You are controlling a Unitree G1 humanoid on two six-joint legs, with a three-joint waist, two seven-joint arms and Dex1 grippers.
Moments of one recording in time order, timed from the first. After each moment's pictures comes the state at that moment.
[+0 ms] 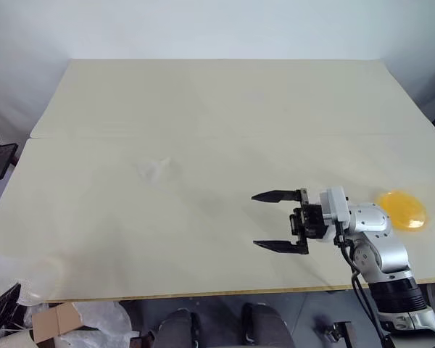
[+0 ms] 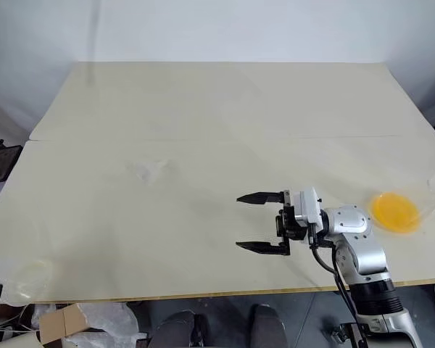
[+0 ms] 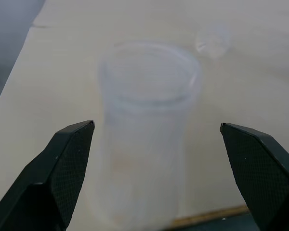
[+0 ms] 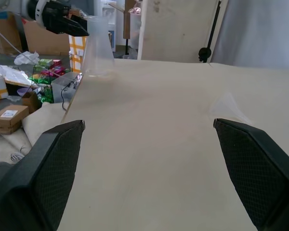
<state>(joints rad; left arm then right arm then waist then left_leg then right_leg) 0.70 0.43 1.03 -0.25 -0.81 0.16 -0.93 -0.31 -0.54 0.03 -0.08 0.57 0.00 1.38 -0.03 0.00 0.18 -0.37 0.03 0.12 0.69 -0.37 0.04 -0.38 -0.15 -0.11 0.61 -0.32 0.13</state>
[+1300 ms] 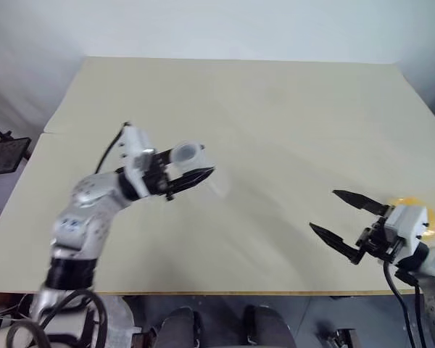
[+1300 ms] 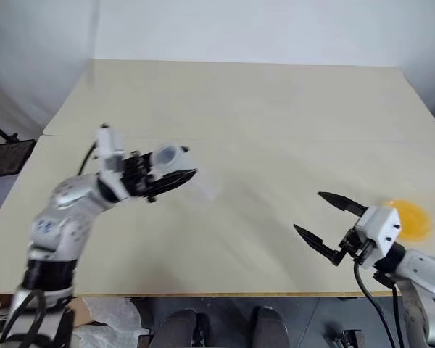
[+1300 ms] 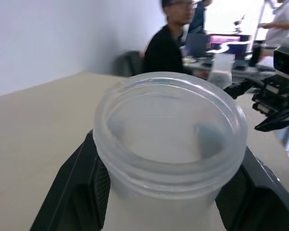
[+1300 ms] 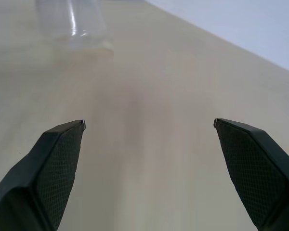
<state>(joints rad) -0.64 0.37 -0.05 0.01 -0.54 0.30 -0.87 0.29 -0.57 -0.48 -0.40 0.51 0.01 0.91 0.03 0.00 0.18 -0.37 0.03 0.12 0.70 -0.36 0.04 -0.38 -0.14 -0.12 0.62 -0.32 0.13</state>
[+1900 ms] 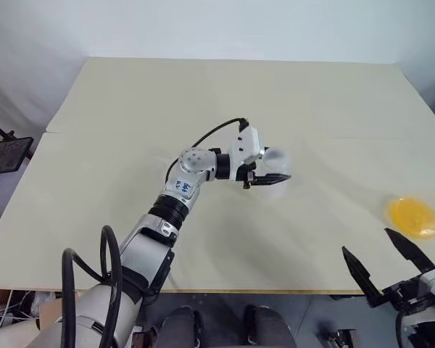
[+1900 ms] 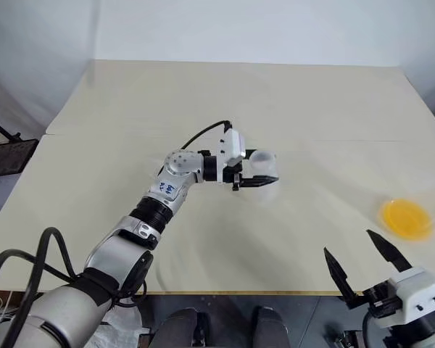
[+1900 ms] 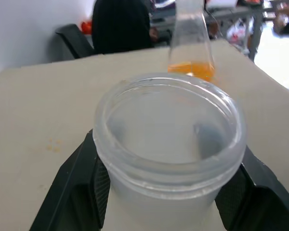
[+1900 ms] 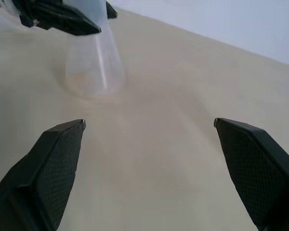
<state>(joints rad) -1.05 0.06 -0.24 0.84 -0.12 -0.23 -1.00 0.69 -0.26 -0.51 -0.64 0.42 -0.13 0.68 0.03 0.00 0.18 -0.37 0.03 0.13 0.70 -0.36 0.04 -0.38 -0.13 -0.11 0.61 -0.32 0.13</state>
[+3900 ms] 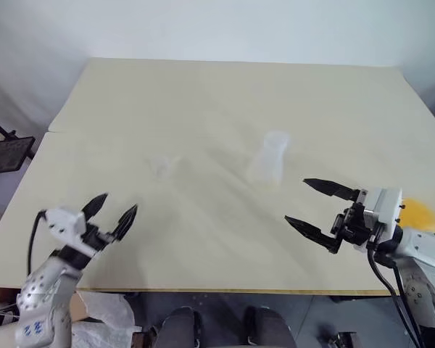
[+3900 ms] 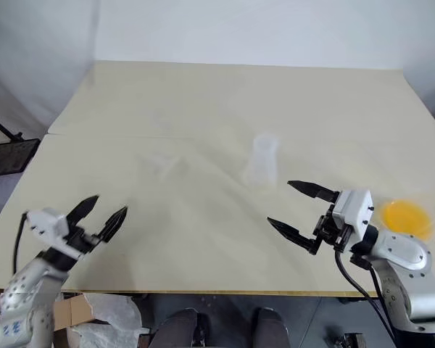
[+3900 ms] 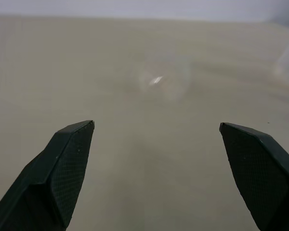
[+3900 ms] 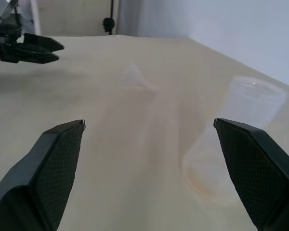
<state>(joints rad) 0.20 0.33 0.49 -0.20 -0.43 0.10 -0.60 0.00 -0.66 -0.20 -0.38 0.58 0.09 0.98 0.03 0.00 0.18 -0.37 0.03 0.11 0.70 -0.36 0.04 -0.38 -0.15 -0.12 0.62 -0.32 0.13</state>
